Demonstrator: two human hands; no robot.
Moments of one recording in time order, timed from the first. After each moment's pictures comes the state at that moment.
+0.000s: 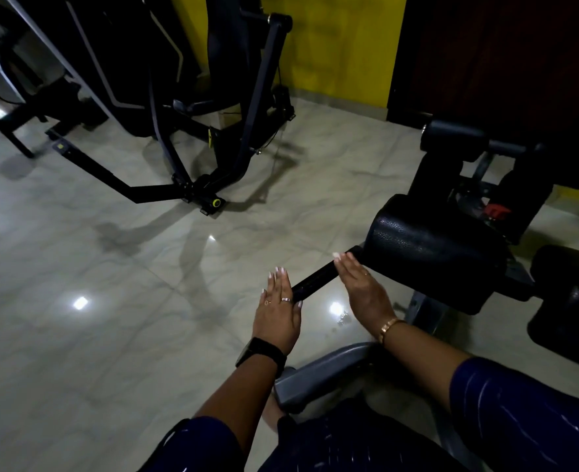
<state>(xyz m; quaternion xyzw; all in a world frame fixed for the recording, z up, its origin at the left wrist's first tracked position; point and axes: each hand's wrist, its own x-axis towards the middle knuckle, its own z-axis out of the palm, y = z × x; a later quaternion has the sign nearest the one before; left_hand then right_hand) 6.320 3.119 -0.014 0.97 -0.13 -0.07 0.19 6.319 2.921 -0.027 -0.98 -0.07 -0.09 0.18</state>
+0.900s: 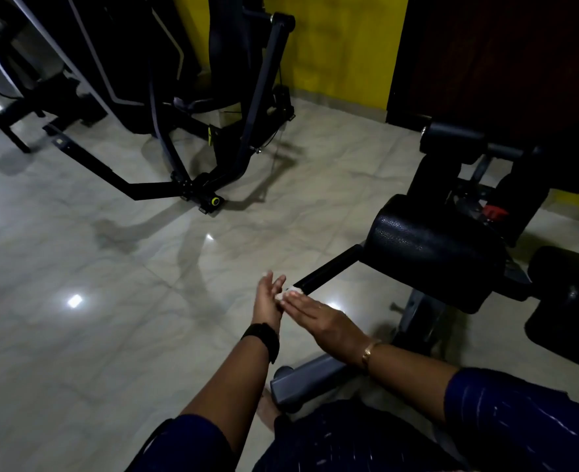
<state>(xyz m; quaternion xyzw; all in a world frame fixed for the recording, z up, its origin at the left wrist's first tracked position) 6.337 3.106 0.026 0.56 0.28 -0.19 0.76 6.287 2.978 -0.030 -0.91 -0.30 -0.09 0.27</state>
